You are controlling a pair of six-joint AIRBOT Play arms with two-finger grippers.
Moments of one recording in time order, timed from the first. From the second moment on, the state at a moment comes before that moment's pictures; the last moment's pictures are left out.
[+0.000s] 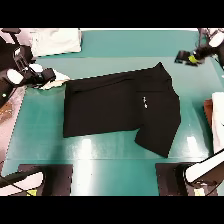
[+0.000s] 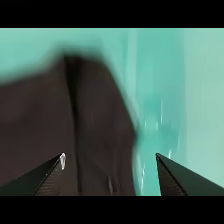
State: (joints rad) left arm 0.05 -1.25 1.12 1.30 -0.69 -1.72; right arm -0.19 -1.78 1.89 -1.36 1.22 1.54
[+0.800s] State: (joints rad) left arm 0.05 -0.97 0.73 1.12 -1.29 -1.48; right arm -0.28 -0.95 0.79 -1.24 1.21 1.41
